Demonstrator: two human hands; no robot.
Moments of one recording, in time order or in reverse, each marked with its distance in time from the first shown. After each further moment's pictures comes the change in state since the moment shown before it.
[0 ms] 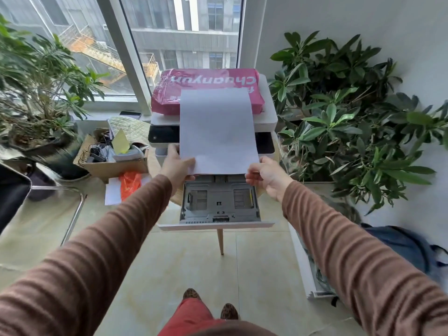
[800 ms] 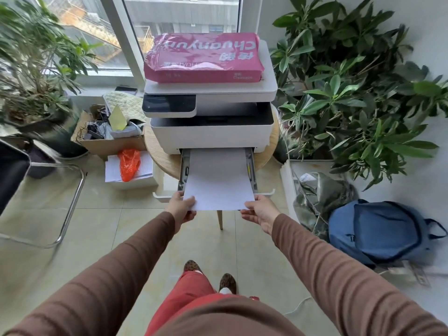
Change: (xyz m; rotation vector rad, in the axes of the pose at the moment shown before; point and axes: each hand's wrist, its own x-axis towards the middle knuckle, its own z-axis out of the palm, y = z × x) left_hand -0.071 -0.165 0.000 -0.082 -0.018 -0.463; right_hand -0.049 0.155 -0.024 0.000 0.087 0.324
